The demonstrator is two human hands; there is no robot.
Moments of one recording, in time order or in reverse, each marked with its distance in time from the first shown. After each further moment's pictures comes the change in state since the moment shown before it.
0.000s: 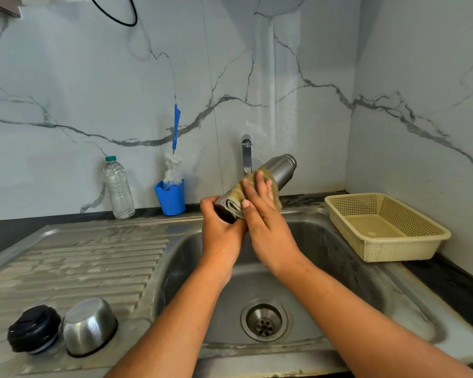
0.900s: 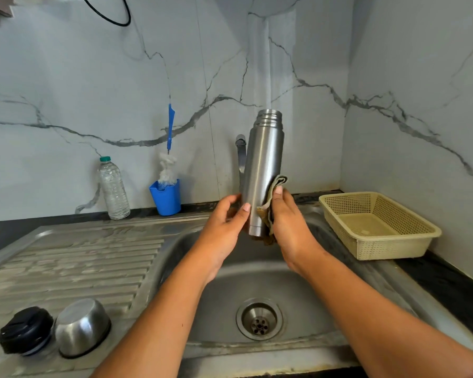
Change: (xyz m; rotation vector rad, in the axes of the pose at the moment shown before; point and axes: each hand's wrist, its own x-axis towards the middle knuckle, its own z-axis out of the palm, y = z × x) left_hand 0.005 0.008 -0.007 0.138 -0.361 -0.106; right_hand 0.008 0.016 -0.030 0.418 0.092 0.287
